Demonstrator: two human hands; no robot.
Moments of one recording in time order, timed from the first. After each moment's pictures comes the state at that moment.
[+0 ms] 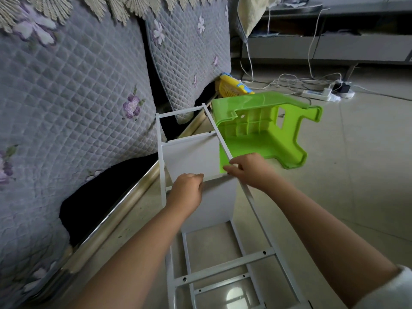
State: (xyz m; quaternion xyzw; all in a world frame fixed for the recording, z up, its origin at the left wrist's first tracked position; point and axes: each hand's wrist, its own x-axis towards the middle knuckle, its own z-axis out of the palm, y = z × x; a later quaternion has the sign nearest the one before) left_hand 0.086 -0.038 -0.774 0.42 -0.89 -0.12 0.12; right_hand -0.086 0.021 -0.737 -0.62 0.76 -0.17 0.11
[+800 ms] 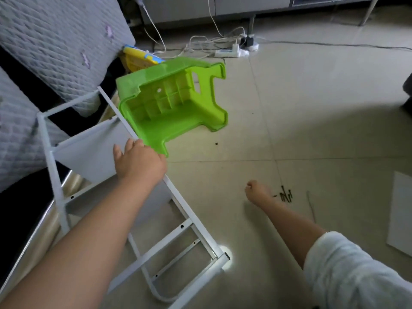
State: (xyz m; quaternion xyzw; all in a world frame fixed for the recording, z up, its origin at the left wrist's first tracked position) left_hand -0.014 0.016 -0.741 0.45 -0.89 0.06 -0.07; right_hand -0.185 0.194 -0.927 -0.16 0.91 -0.21 0.31
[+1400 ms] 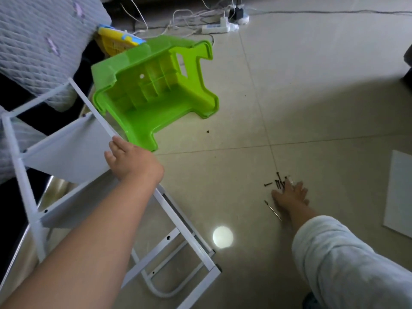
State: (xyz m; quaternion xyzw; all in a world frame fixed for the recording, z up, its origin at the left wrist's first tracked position) left_hand -0.049 0.032 -0.753 0.53 -0.82 0.06 -0.20; right_hand -0.220 0.287 -0.995 -0.01 0.94 -0.14 0.32
